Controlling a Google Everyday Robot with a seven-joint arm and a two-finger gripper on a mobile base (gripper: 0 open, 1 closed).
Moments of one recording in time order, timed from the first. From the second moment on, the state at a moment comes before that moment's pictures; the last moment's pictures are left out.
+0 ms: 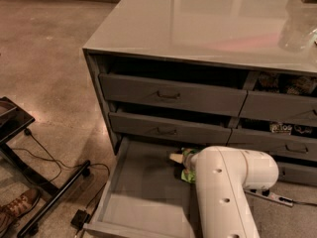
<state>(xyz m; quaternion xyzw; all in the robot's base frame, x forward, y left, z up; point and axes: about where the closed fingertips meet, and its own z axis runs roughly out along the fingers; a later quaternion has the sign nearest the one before) 0.742 -0.161 0.168 0.11 0.94 0.14 0.28</state>
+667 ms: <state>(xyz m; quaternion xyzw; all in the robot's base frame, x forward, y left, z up) 0.745 -0.174 0.181 0.10 0.94 0.09 0.32</state>
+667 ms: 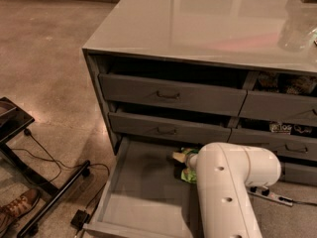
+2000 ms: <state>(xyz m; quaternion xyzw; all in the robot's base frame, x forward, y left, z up) 0.754 -0.177 0.176 0.11 0.93 0.10 0.35</state>
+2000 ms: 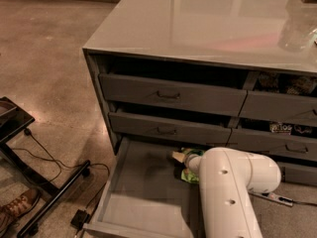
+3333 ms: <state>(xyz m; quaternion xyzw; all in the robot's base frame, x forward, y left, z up) 0.753 -0.168 0.151 0.10 0.94 0.08 0.33</state>
